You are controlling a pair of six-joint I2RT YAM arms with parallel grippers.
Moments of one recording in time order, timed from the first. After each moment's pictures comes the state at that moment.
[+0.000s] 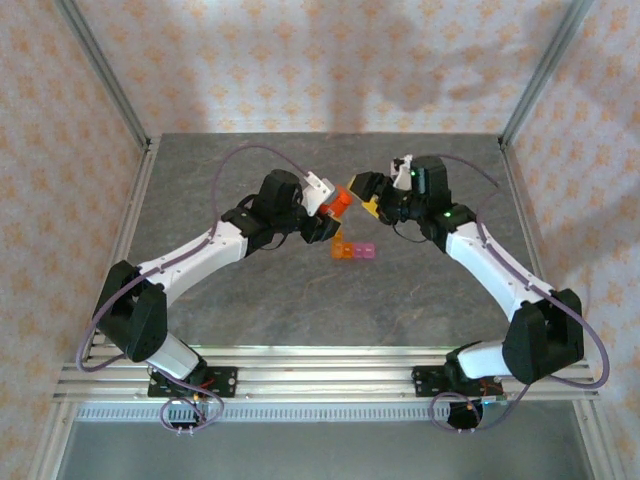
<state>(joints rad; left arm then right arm) -0.56 1.54 1.15 -0.21 0.34 0.09 0.37 1.36 1.07 -0.20 -0.54 0.96</state>
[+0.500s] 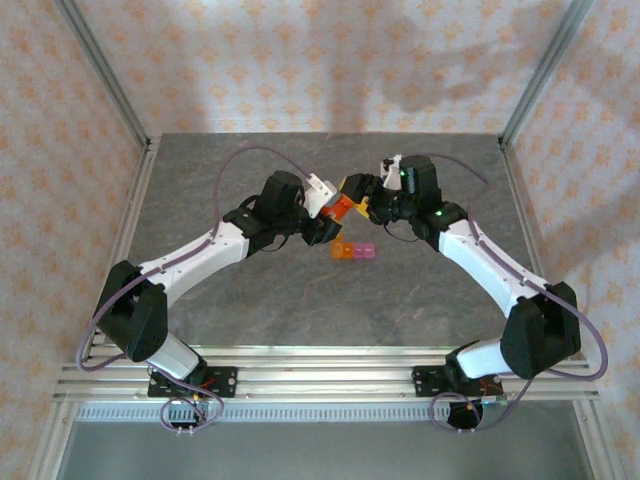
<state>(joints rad) -0.58 1.54 1.15 -0.23 0.33 0.09 0.42 1.39 1.10 -0.20 -0.53 0.98</state>
